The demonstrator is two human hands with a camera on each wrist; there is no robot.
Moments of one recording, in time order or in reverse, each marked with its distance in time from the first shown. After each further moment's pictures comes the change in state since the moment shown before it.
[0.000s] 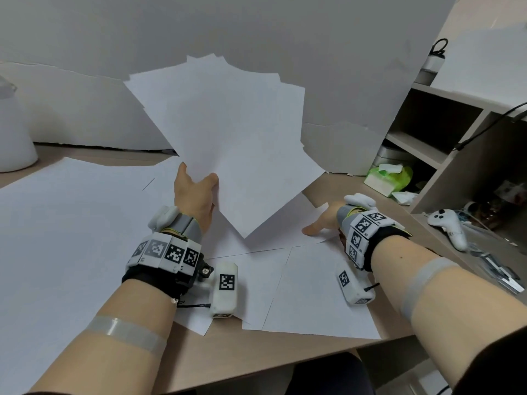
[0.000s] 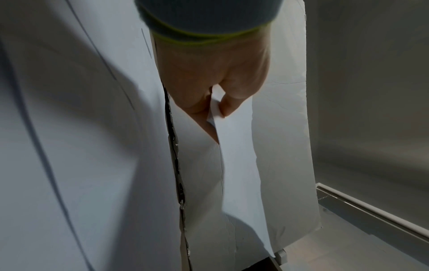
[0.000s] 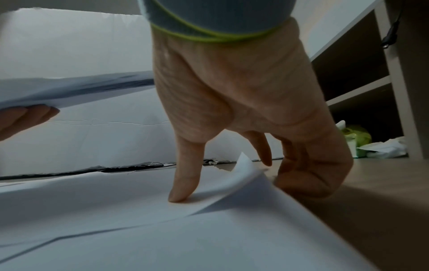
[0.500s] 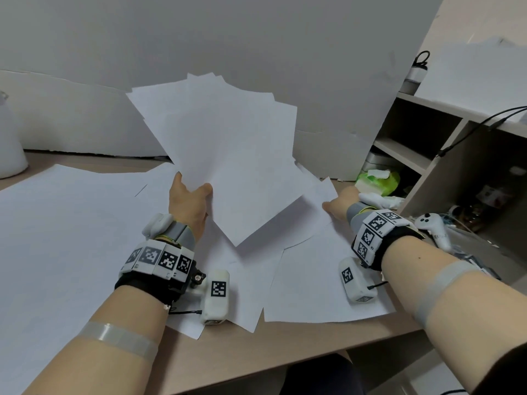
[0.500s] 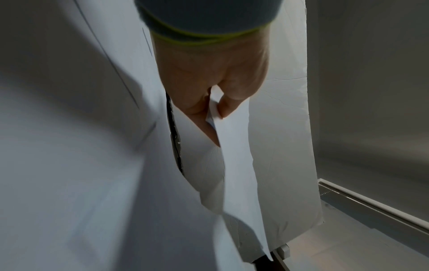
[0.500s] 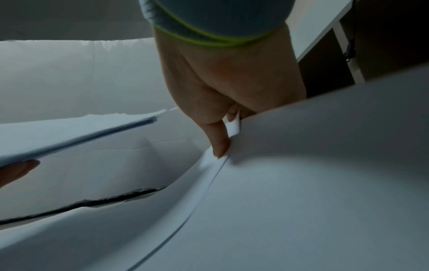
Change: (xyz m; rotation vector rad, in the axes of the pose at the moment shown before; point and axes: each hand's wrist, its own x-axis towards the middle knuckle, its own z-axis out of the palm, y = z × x) left_hand 0.003 -0.009 0.001 0.027 -0.036 -0.029; right_hand 0.003 0.025 -0.023 0.372 0.336 0.032
